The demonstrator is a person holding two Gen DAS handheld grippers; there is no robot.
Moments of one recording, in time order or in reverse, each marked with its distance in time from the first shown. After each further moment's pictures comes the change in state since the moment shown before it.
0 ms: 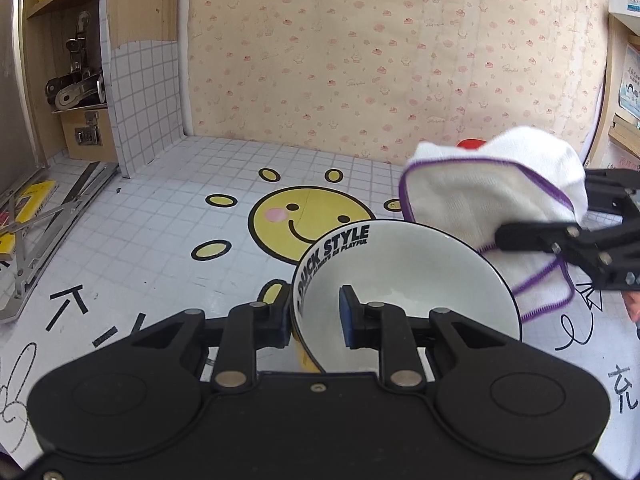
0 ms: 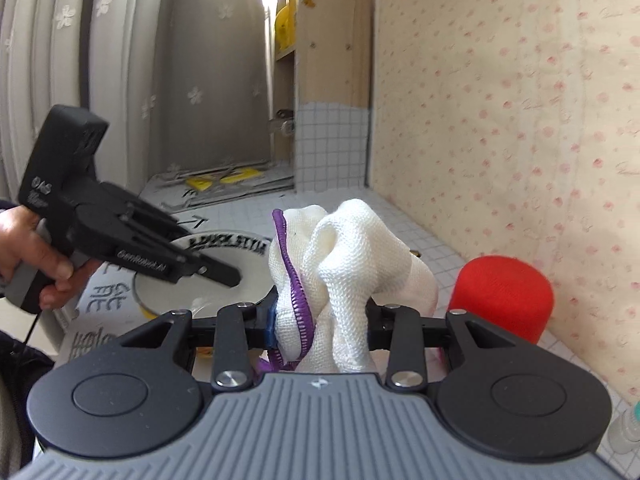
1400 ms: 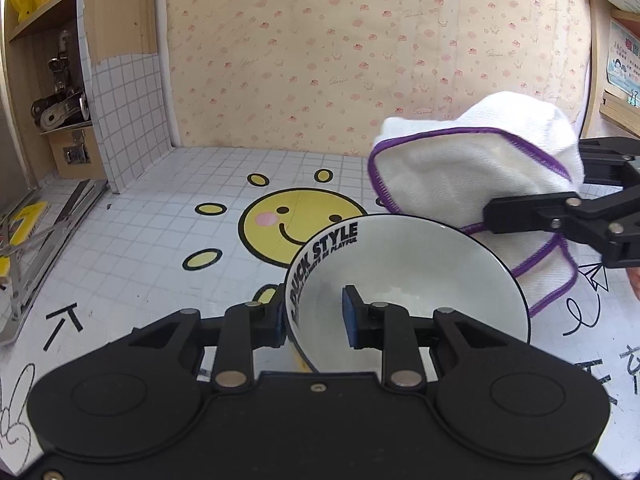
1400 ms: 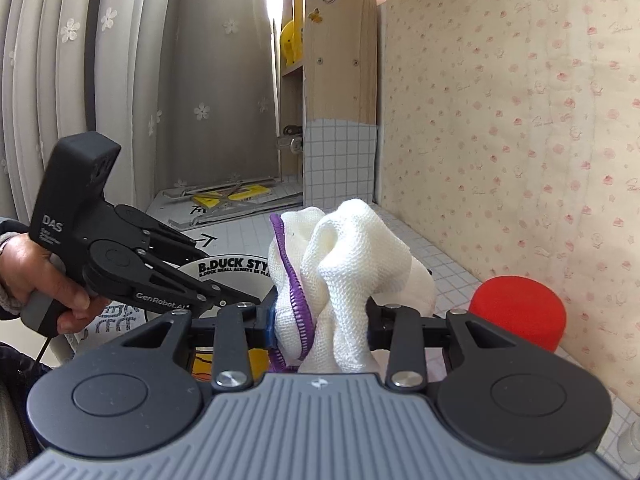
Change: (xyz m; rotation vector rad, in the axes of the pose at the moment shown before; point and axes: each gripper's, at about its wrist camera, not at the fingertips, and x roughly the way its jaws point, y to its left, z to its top) left arm 0.003 -0.008 -0.003 0.066 -0.005 -0.005; right arm 0.003 0.014 0.000 0.009 -0.026 0.053
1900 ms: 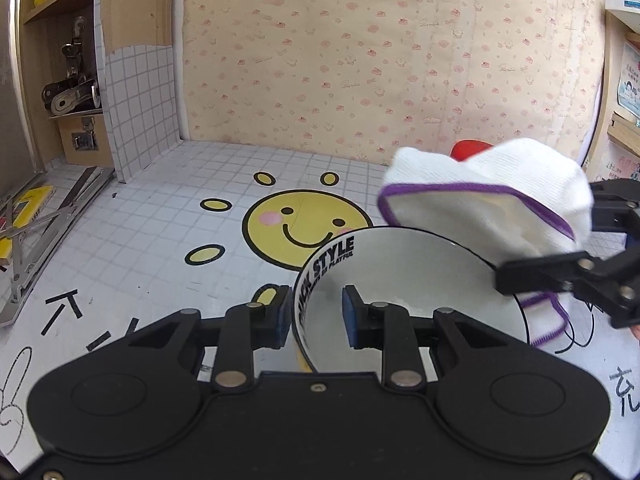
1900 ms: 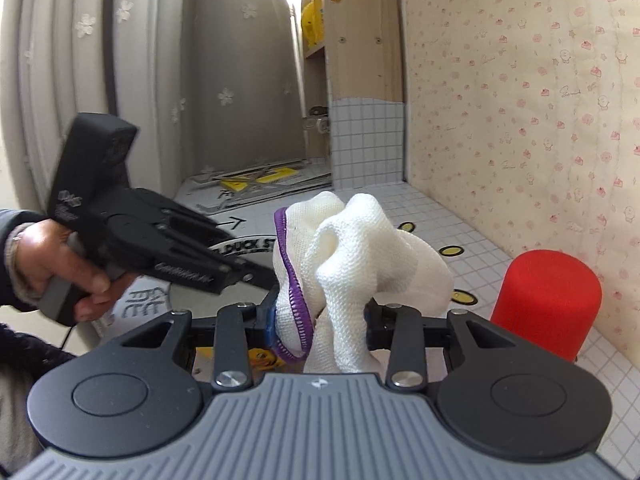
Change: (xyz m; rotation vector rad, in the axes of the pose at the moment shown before) left arm 0.001 0.001 0.003 -0.048 -0.003 0.008; right arm -0.006 -0.006 -0.010 0.027 0.046 0.132
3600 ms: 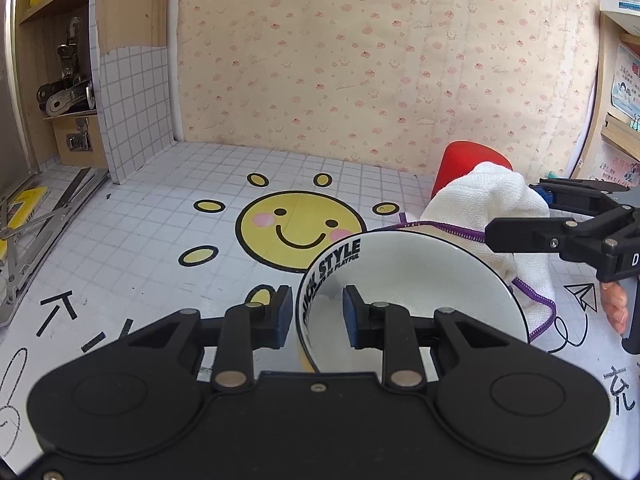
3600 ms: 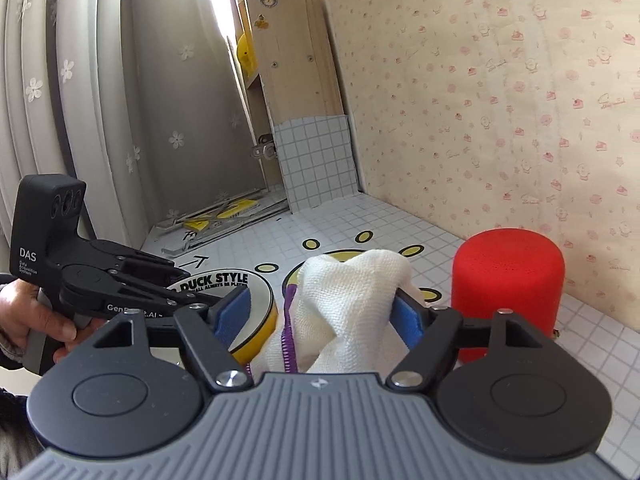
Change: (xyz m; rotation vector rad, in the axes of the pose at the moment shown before) left arm -0.002 -0.003 0.000 -0.021 -0.004 0.000; right arm -0.002 -0.026 -0.002 0.138 -0.062 -0.111
